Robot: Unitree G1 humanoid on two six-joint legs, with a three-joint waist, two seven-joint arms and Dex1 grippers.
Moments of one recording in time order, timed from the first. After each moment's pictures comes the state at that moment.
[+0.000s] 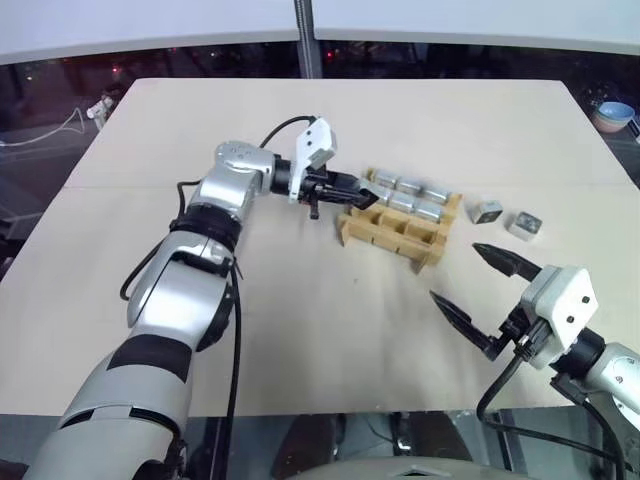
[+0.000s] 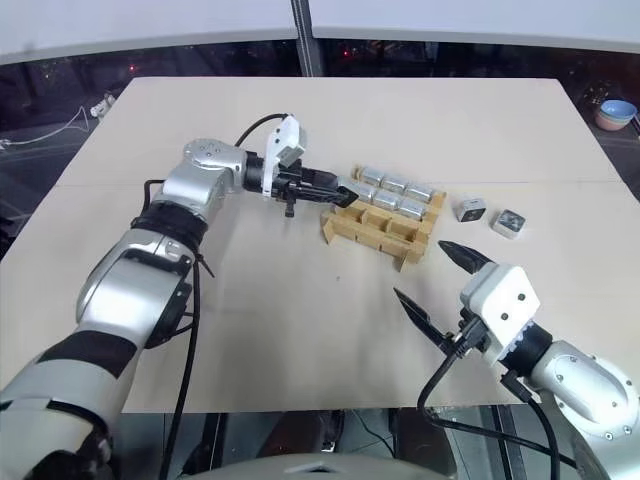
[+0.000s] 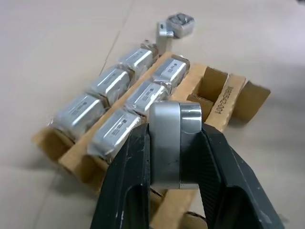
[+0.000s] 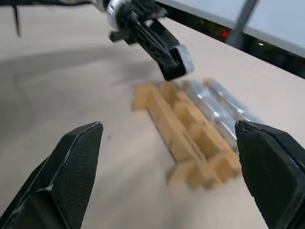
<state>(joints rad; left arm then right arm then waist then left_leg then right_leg) -1.22 0.45 -0.35 1.05 -0.24 -0.04 -1.39 0.32 -0.59 -0.17 -1.01 0.42 0.45 0.47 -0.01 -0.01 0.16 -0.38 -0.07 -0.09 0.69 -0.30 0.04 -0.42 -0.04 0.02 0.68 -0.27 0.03</state>
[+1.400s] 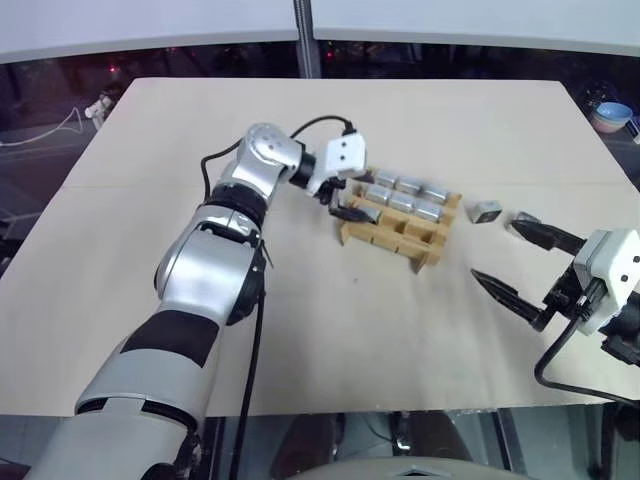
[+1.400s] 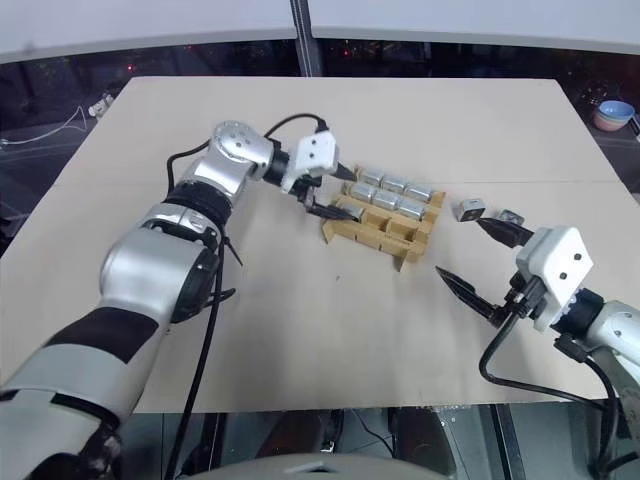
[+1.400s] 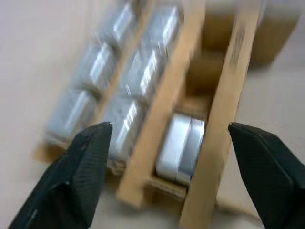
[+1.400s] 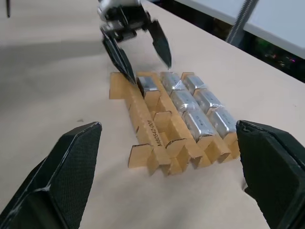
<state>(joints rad) -1.38 0.33 -0.18 1.30 0.11 -0.29 -1.42 0.21 -0.75 -0.38 -0.75 0.58 0.40 0.62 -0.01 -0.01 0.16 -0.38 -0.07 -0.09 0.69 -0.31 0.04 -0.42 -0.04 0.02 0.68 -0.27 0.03</state>
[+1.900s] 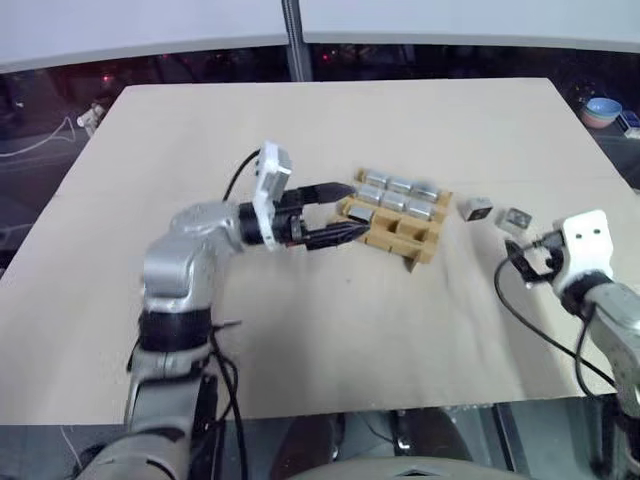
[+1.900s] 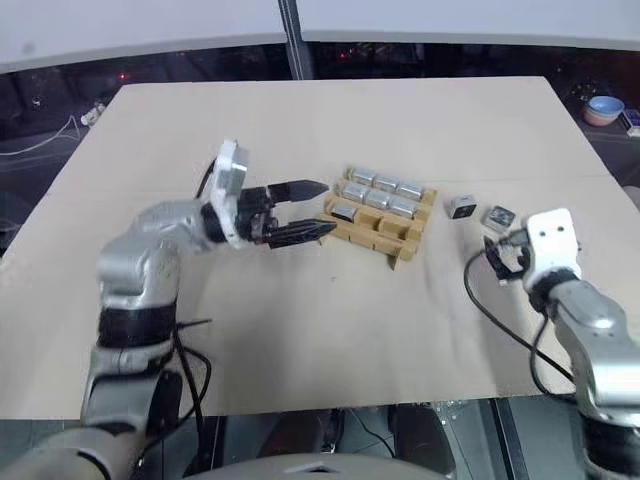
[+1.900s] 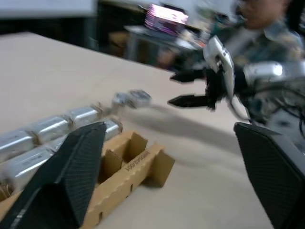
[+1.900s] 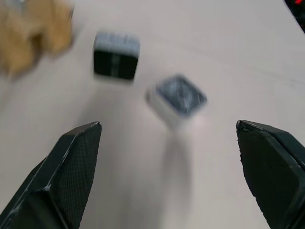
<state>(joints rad) -0.53 0.45 0.16 -0.30 -0.52 0.78 -1.10 -0.11 -0.52 -0.21 -0.41 0.25 0.71 0.17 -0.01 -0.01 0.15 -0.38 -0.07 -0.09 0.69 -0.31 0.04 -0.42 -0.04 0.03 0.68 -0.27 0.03</state>
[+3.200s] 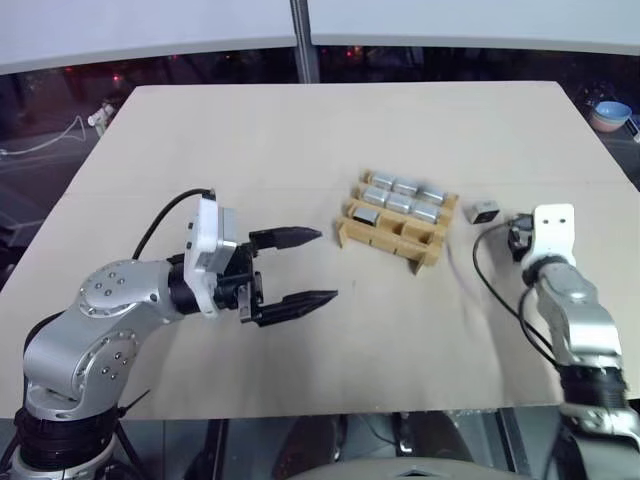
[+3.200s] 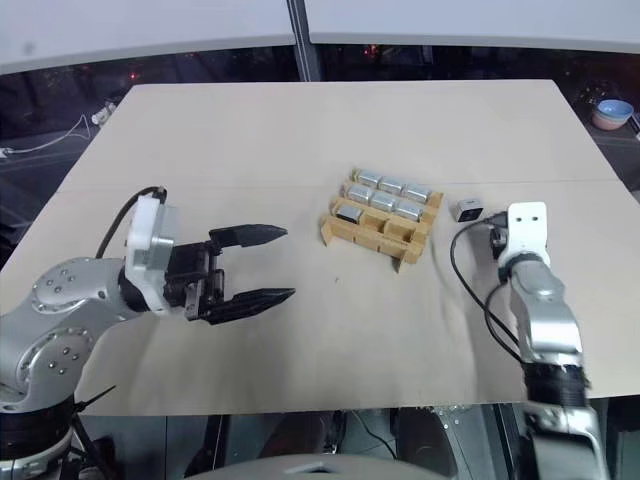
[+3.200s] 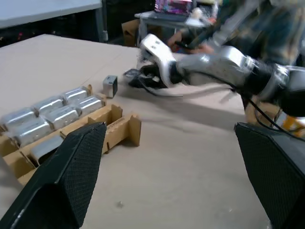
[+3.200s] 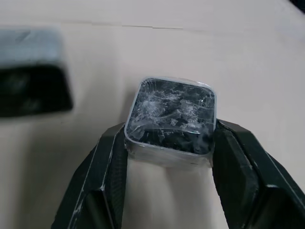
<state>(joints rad) -0.17 0.75 0.25 -0.60 -0.86 0.71 -0.96 -0.20 -0.43 -0.14 -0.14 0.08 0.52 0.12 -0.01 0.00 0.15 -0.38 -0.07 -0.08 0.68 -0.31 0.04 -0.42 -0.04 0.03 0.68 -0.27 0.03</state>
